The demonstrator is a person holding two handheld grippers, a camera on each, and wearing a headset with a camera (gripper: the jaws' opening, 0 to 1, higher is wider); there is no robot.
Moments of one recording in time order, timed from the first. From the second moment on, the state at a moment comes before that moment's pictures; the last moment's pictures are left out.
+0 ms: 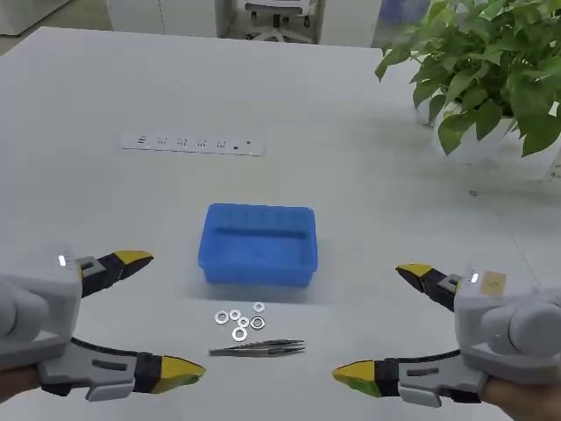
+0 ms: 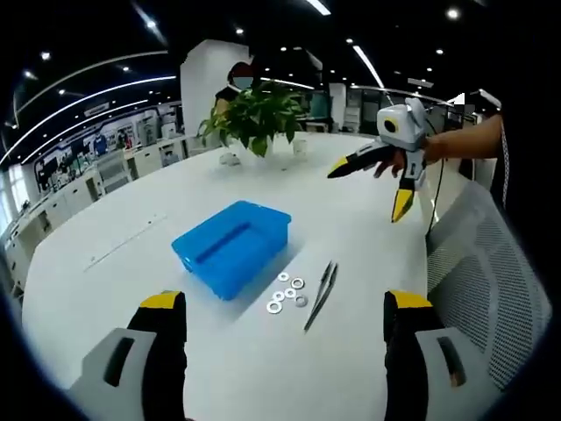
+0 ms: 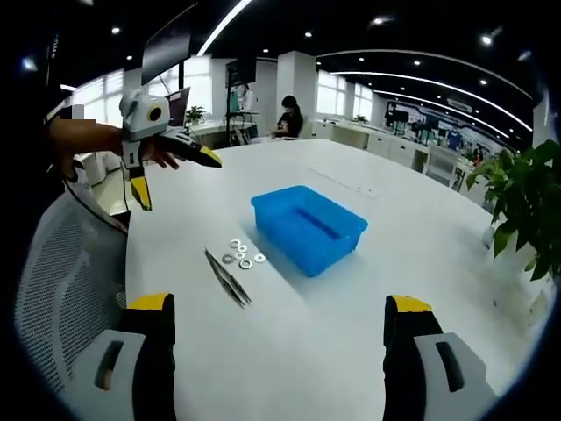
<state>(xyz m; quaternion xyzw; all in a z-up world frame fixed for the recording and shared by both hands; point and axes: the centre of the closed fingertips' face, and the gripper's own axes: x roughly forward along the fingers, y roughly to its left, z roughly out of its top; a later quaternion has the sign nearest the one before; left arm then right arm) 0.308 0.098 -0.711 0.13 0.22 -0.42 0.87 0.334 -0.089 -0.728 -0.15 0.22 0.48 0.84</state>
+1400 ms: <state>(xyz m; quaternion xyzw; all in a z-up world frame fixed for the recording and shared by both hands) 0.301 0.089 -0.752 0.18 0.26 -0.47 0.82 0.334 -0.077 -0.744 -0.24 0.23 0.54 0.77</state>
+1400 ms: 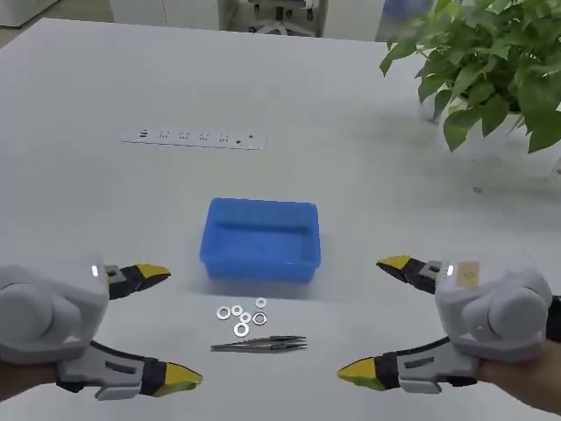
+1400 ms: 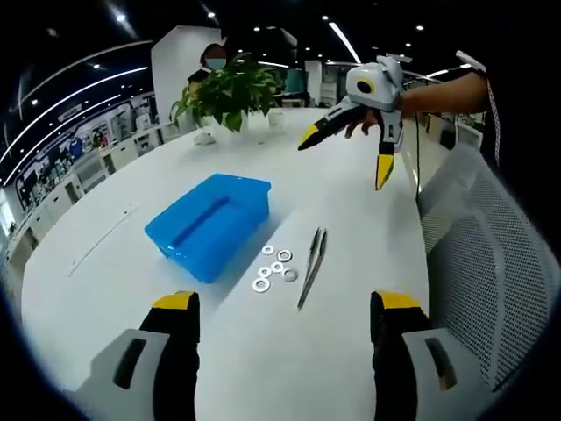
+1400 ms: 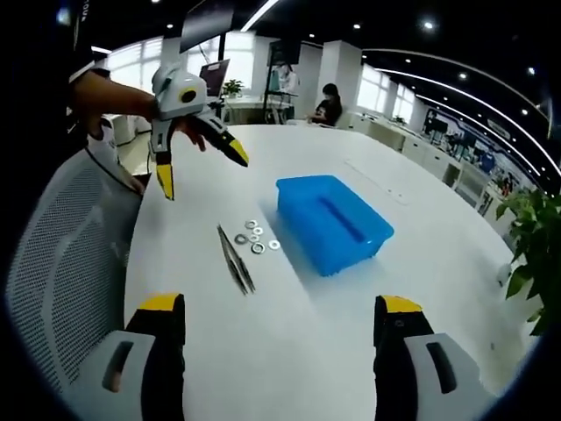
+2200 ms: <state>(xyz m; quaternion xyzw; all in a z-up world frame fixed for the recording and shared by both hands) 0.299 0.071 -0.787 0.22 0.29 -0.53 0.77 0.318 -0.045 -0.776 -0.32 0.23 0.63 0.67</state>
